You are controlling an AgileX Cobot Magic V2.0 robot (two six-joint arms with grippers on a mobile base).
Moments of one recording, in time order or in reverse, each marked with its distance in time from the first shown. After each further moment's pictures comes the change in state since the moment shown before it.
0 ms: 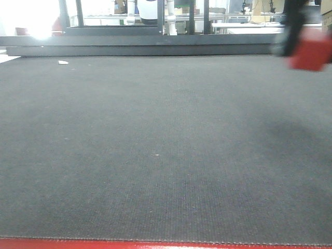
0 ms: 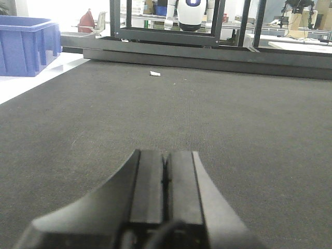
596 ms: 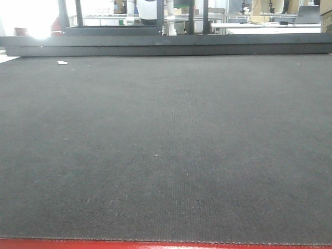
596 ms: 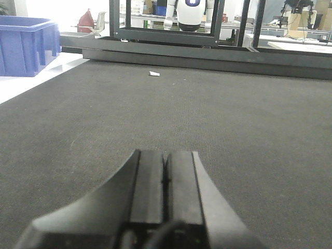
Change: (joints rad) left arm 0.000 0.000 0.000 0.000 0.000 0.000; right arm -0.393 -0.561 0.488 0.061 -0.522 -0.369
